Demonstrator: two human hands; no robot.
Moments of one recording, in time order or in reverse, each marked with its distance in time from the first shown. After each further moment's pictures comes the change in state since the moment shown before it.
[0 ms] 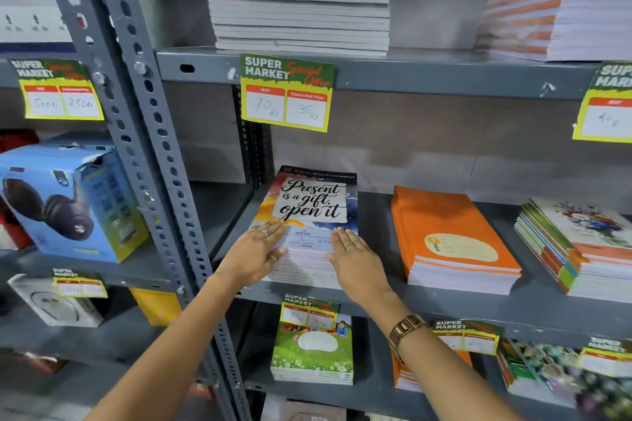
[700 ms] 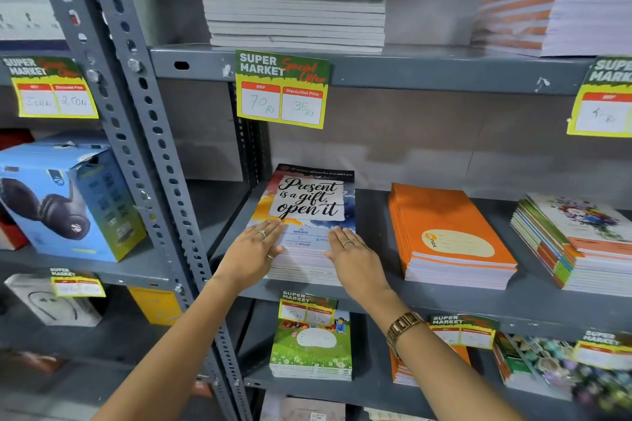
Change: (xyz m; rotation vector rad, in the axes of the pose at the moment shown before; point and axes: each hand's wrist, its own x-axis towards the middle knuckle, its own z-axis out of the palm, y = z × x) left_hand -0.004 0.005 0.004 0.050 0.052 -0.035; right_hand 0.001 0.003 0.005 0.031 0.066 -0.015
